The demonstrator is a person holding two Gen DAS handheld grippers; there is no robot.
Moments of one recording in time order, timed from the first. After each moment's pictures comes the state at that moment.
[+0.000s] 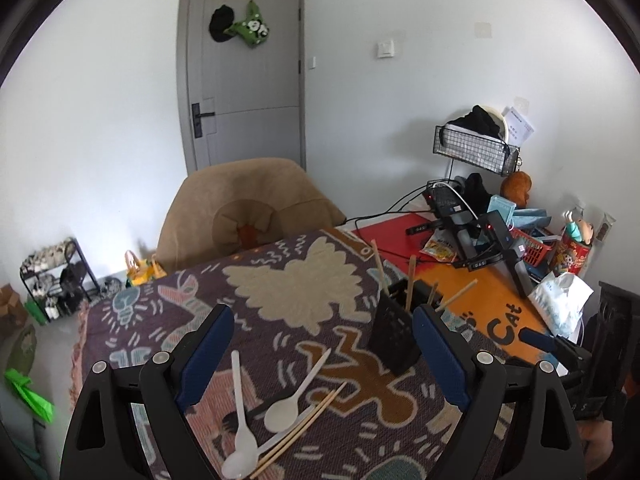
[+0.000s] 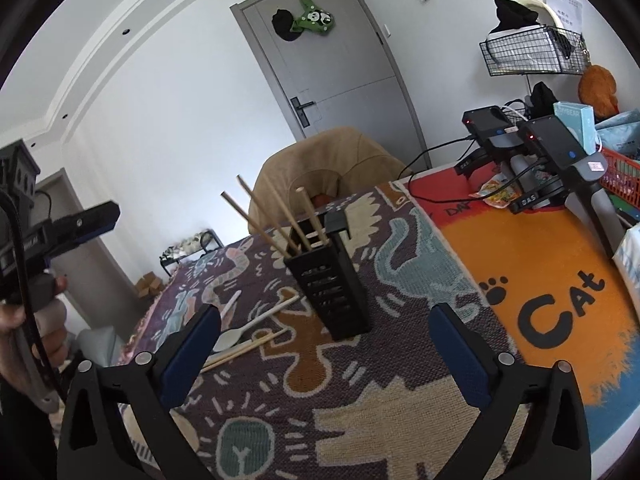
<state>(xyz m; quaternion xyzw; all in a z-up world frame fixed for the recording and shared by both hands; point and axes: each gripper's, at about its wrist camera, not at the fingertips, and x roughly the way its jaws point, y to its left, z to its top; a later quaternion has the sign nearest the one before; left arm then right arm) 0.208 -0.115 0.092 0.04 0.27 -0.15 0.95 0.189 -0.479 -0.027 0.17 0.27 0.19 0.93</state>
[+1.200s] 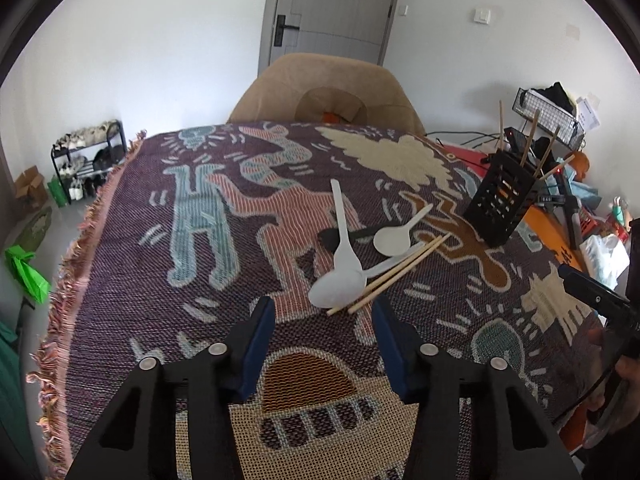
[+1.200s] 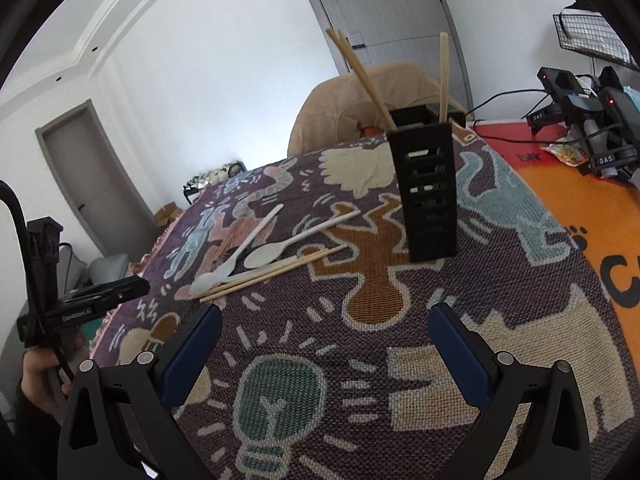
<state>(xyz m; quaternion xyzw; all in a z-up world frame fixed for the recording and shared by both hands) 0.149 0.011 -0.057 -0.05 0.38 -0.06 0.92 0.178 -0.396 -0.075 0.09 0.34 0.27 0.90</state>
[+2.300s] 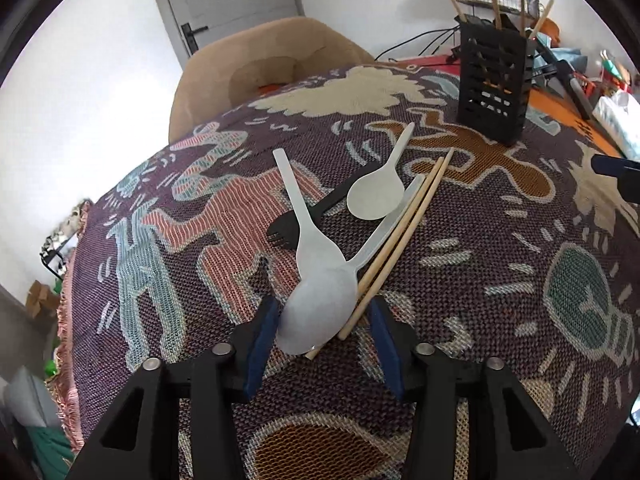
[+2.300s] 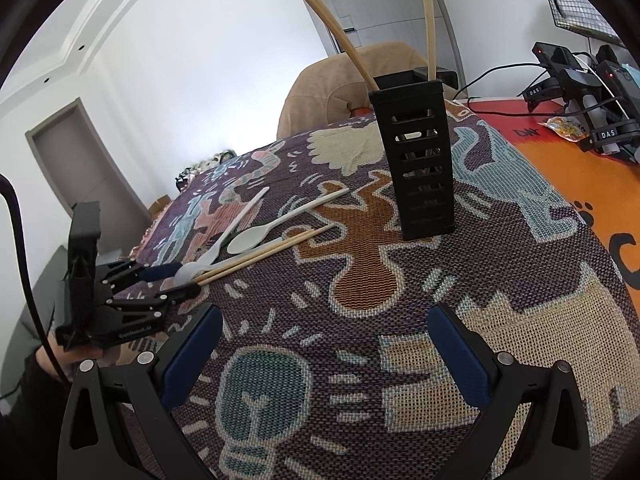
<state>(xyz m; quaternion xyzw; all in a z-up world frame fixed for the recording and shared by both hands) 0.201 -0.042 -0.106 0.16 0.41 -0.12 0.89 0.188 -0.396 -0.094 0.10 0.36 0.26 0.89</state>
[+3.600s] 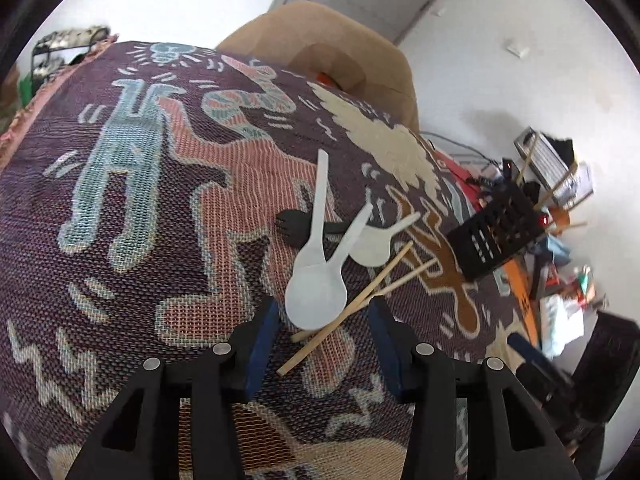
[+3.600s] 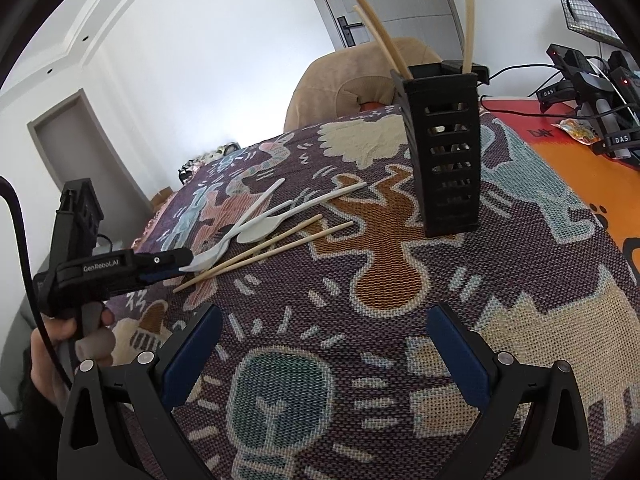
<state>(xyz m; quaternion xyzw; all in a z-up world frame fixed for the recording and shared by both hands) 0.210 0.012 -0.095 -0.23 0.43 -0.11 0.87 0.188 -0.378 -0.095 0.09 0.37 0.26 0.89</state>
